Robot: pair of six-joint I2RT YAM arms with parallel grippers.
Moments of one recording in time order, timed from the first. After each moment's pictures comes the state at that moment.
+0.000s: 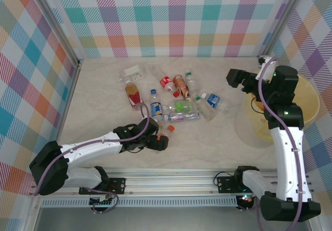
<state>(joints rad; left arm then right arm) -0.93 1.25 0.71 -0.48 -0.09 -0.63 0.01 0.99 1.29 -0.63 -0.41 0.33</state>
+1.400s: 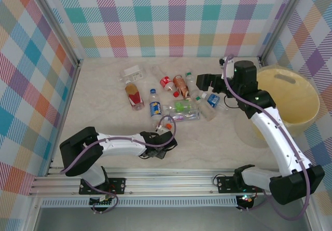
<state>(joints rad) -1.12 1.58 0.80 -0.53 -0.36 -0.64 0.33 1.18 1.26 -0.55 -0.27 0.33</state>
